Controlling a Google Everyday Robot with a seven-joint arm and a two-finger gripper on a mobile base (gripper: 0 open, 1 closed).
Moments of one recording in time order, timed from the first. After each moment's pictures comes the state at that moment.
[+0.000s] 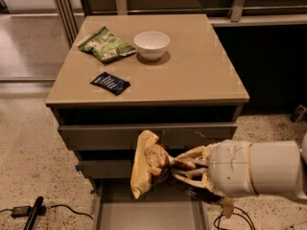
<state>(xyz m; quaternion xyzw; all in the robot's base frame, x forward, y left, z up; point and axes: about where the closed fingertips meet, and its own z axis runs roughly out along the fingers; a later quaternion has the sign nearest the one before) 0.354 -0.061 0.820 -0.64 0.61 0.16 0.43</state>
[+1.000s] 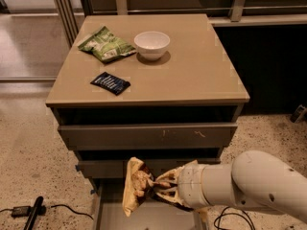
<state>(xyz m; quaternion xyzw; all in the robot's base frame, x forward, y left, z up) 0.369 -0.027 0.691 -0.68 0.60 0.14 0.39</state>
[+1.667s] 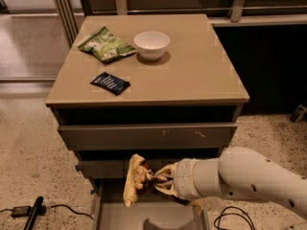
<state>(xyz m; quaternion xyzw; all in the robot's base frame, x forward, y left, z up) 0.399 -0.021 0.658 -0.68 0.62 0.13 0.37</state>
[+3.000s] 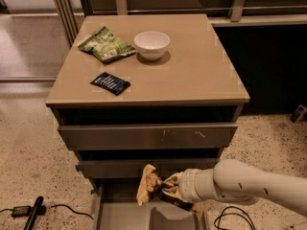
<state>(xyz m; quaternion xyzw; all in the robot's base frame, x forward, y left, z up) 0.432 -0.050 0.533 -0.64 0.67 0.15 0.34</state>
